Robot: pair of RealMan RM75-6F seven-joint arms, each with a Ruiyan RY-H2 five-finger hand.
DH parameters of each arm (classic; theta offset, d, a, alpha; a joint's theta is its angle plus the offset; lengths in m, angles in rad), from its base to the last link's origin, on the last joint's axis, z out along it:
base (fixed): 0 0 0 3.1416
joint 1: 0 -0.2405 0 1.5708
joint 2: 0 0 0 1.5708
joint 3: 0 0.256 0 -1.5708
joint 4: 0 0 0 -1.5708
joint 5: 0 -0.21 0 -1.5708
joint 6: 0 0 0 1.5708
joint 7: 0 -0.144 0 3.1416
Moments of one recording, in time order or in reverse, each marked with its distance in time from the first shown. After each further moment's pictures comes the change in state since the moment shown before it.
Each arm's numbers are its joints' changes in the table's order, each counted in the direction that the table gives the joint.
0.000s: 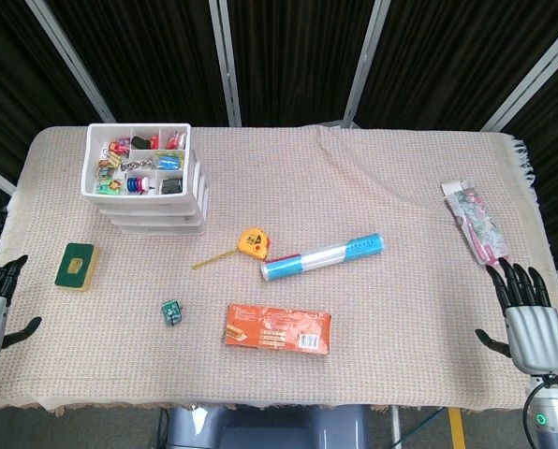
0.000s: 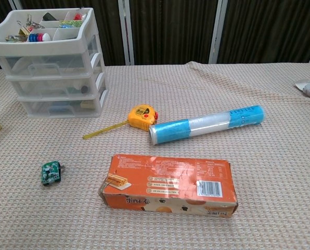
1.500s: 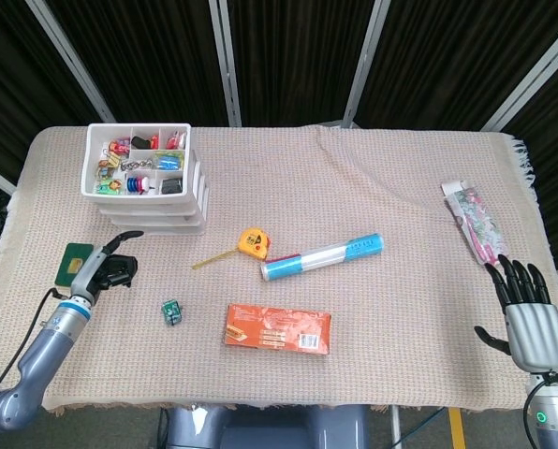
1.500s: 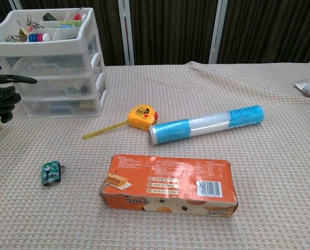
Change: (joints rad) left arm 0.318 -0.098 -0.277 -0.101 0.436 0.745 0.863; right arm -0.007 0.000 0.008 0.004 0.010 -0.008 -0.014
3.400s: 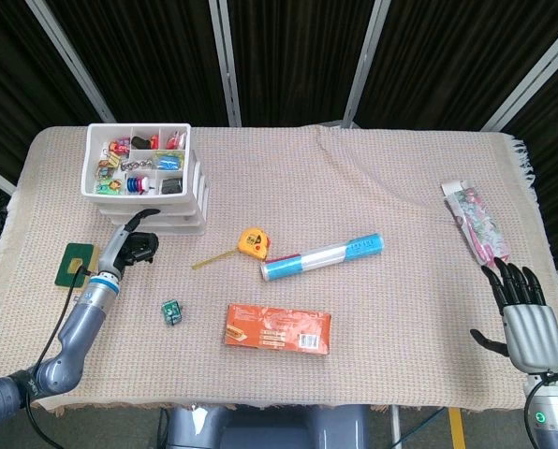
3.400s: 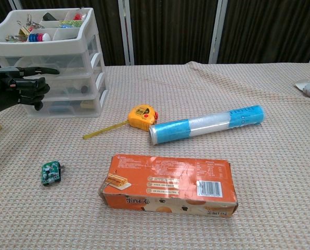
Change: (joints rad) left arm 0.123 -0.196 -0.059 0.196 0.094 -0.017 -0.081; right arm -0.004 0.010 -0.011 -0.017 -0.012 0.033 -0.055
